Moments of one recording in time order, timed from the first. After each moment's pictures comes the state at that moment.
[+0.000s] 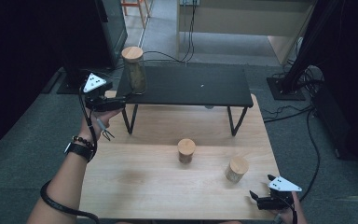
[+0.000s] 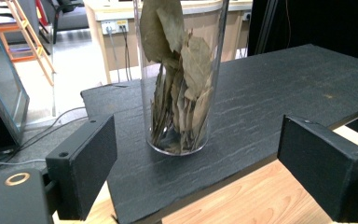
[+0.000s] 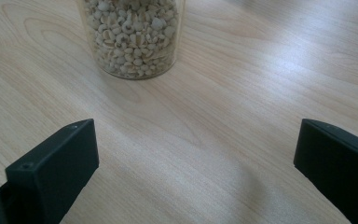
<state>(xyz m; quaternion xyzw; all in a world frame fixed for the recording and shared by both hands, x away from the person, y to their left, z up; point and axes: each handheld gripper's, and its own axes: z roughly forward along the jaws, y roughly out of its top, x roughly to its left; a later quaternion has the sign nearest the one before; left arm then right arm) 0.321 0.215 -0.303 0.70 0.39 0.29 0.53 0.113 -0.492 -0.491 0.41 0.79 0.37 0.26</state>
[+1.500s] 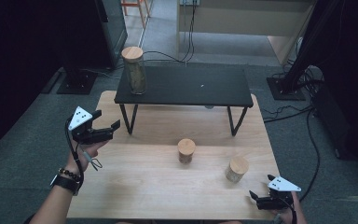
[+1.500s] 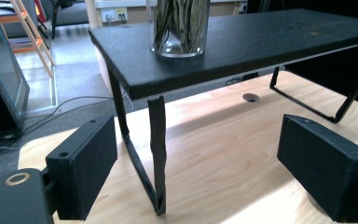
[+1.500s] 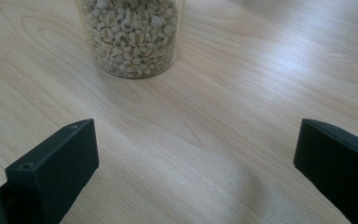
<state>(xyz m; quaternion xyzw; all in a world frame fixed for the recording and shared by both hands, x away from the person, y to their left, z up) 0.257 0.258 -0.368 0.70 0.38 0.29 0.53 0.113 -0.490 -0.490 0.41 0.79 0.36 0.26</state>
